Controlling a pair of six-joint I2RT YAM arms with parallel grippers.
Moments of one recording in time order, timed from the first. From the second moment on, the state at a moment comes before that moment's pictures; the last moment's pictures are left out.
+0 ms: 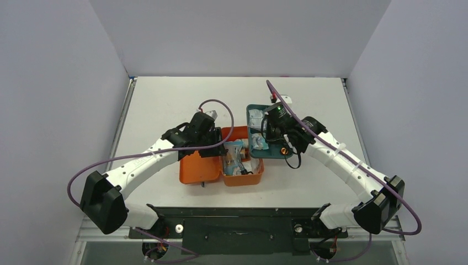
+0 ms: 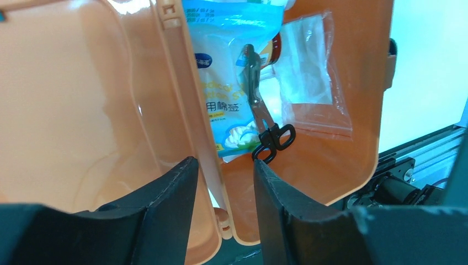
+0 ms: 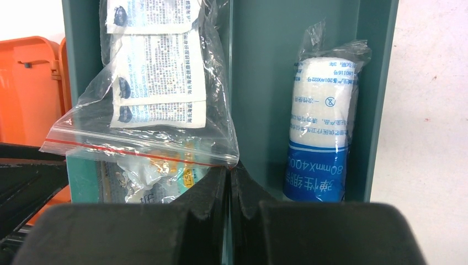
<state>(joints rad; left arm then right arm) -0.68 1.36 1.07 -0.62 0.05 -0.72 0.70 1.35 1.32 -0.88 0.30 0.57</state>
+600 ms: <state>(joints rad) -0.69 1.21 1.16 -0.75 -0.10 -0.63 0.85 1.37 1.39 -0.89 0.36 0.66</state>
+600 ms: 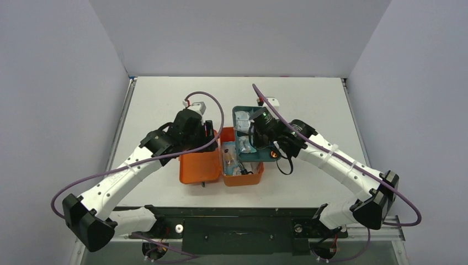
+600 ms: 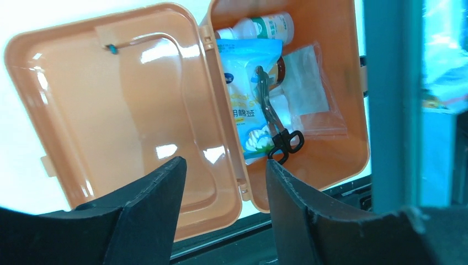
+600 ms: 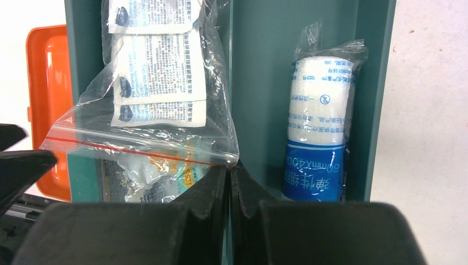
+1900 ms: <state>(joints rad) -0.69 0.65 0.83 -0.73 -0.31 -0.46 0.99 1.57 1.34 -0.76 0.43 0.82</state>
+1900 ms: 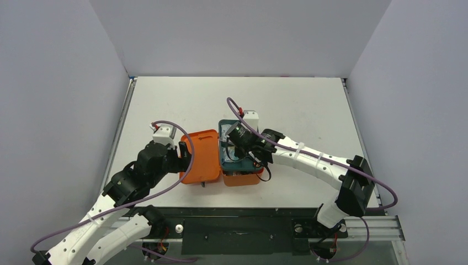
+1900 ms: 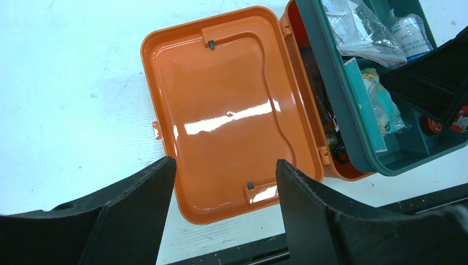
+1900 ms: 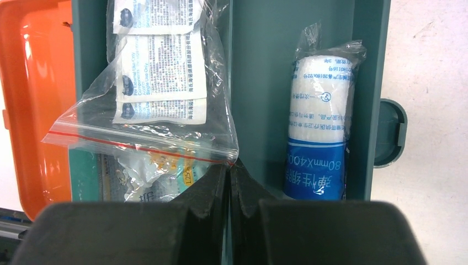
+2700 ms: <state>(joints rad) -0.69 0.66 0.81 -0.71 -0.31 -0.46 1.00 1.57 1.26 -0.71 0.46 0.82</state>
